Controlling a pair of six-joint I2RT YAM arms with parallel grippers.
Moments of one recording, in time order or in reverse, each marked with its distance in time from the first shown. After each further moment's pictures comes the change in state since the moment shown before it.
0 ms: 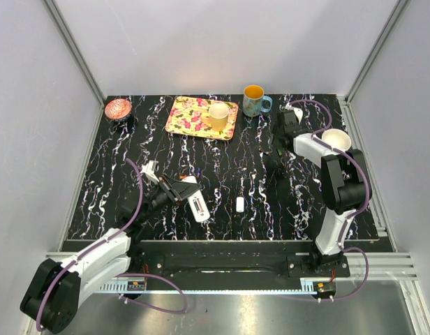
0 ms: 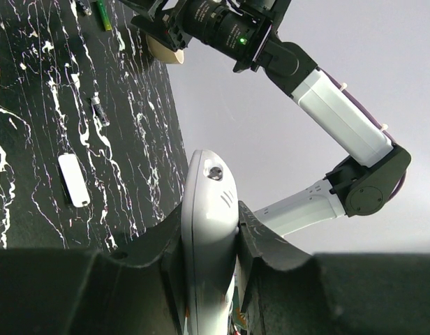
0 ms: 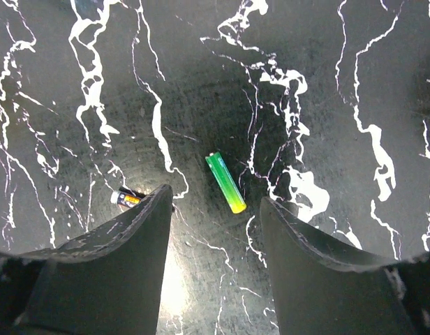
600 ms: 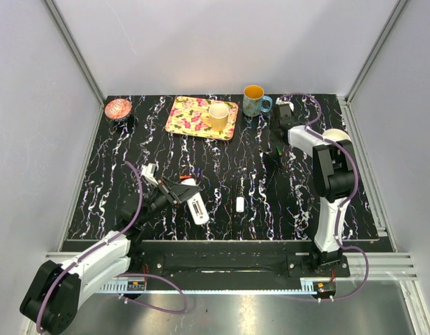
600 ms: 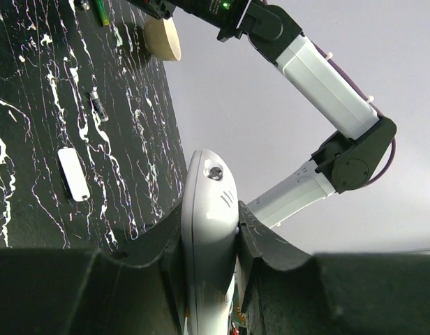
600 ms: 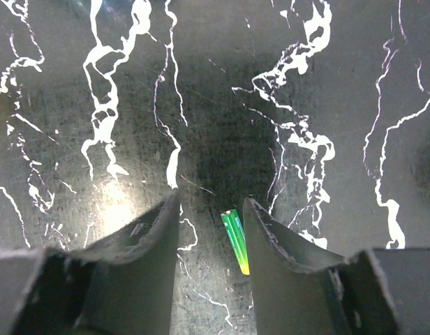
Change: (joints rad) left arm 0.001 -0.021 -0.047 0.046 0.003 -0.015; right arm -0.005 0.156 0.173 -0.010 -0.034 -0.156
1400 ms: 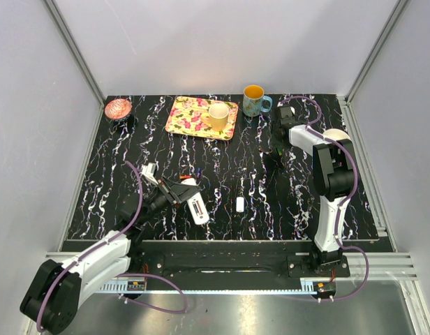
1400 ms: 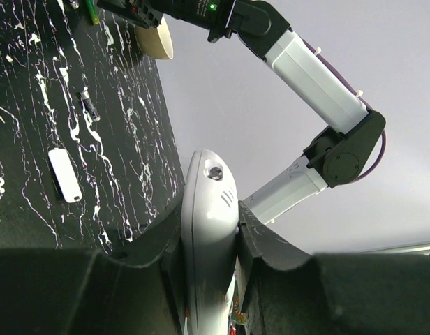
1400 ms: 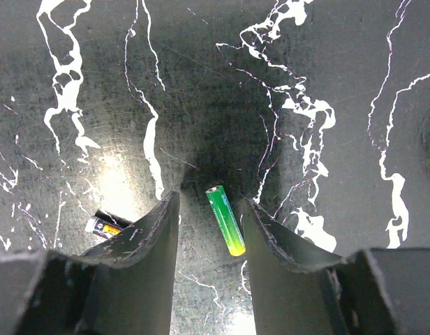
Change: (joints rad) left arm 0.000 0.006 0.000 0.025 0.011 -0.011; right arm -0.016 0.026 0.021 -0.108 -0.028 0.014
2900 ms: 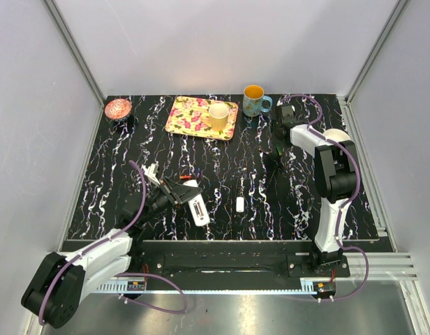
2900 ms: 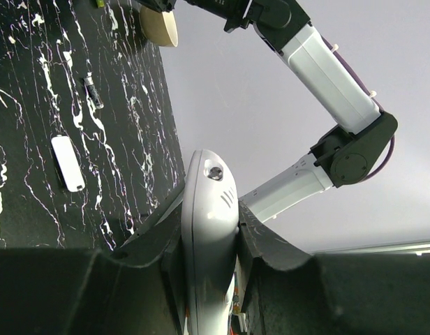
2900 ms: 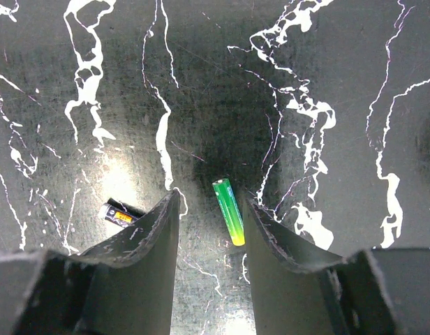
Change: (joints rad) left arm 0.000 0.068 -0.006 0.051 0.028 -0.019; right arm 0.000 -0.031 -0.006 -0.005 -0.026 -0.025
